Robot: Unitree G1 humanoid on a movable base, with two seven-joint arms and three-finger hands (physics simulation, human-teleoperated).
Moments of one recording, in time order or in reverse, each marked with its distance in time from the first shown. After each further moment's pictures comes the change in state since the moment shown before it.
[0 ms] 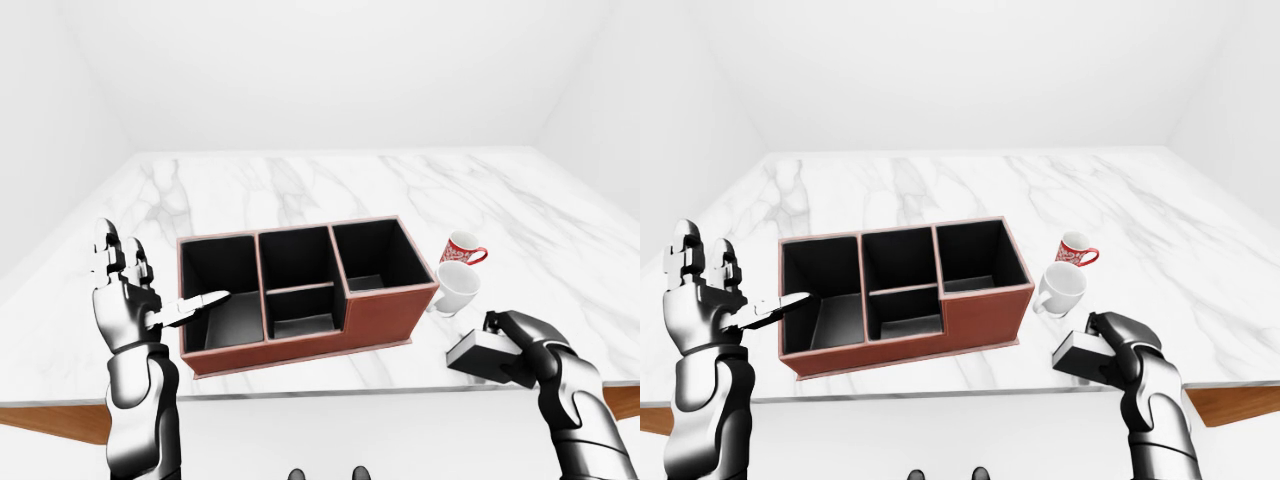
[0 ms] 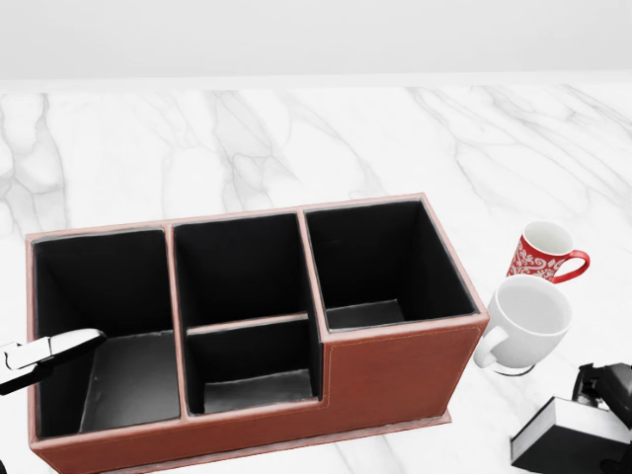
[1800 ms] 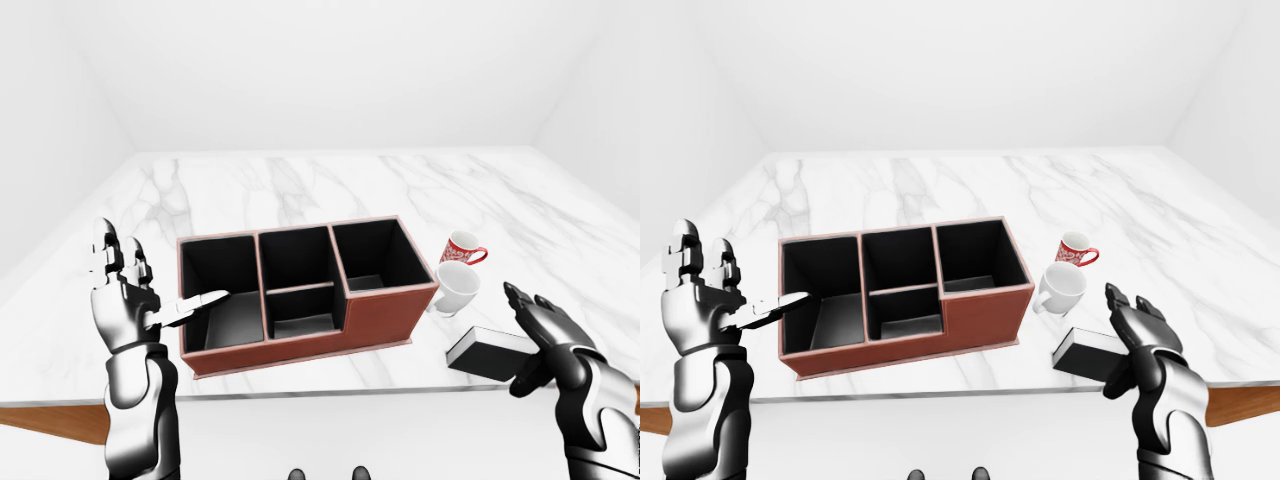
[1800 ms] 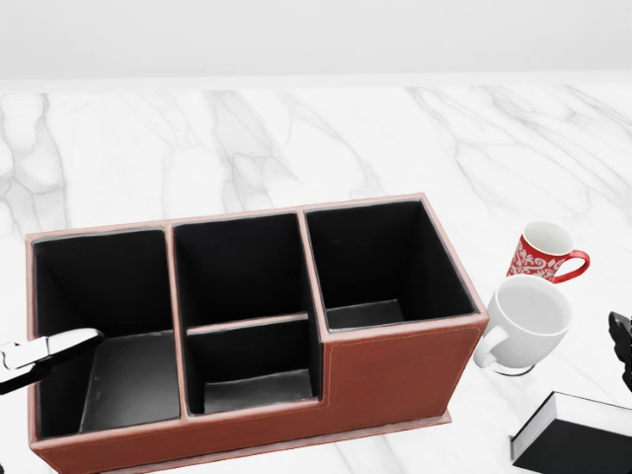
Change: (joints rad) left arm -0.001 0.002 0.004 -0.003 -0.005 0.003 -0.001; right arm 0.079 0.074 -0.126 -0.271 0.000 0.000 0.090
